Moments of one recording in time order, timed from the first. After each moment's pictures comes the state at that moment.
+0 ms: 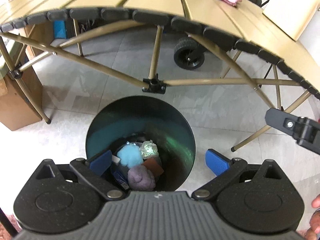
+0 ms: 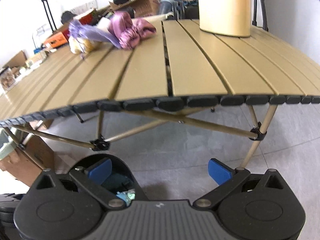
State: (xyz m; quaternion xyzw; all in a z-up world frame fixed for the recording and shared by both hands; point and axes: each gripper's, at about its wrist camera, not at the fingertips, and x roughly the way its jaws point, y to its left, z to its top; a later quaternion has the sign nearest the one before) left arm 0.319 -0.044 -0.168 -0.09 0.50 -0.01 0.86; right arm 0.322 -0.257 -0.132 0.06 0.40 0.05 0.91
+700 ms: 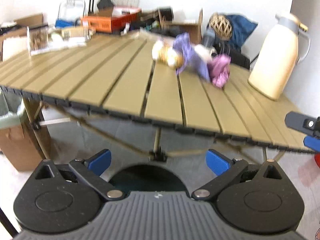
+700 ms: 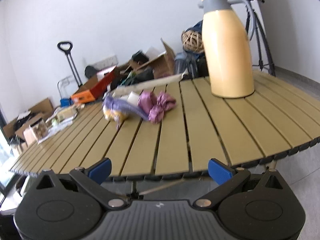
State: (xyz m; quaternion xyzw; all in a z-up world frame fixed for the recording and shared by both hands) left arm 0.289 -0.022 -0.086 -0.10 0.32 0.01 0.94; right arm 0.294 -0.274 -0.053 0.13 0.25 0.08 0.96
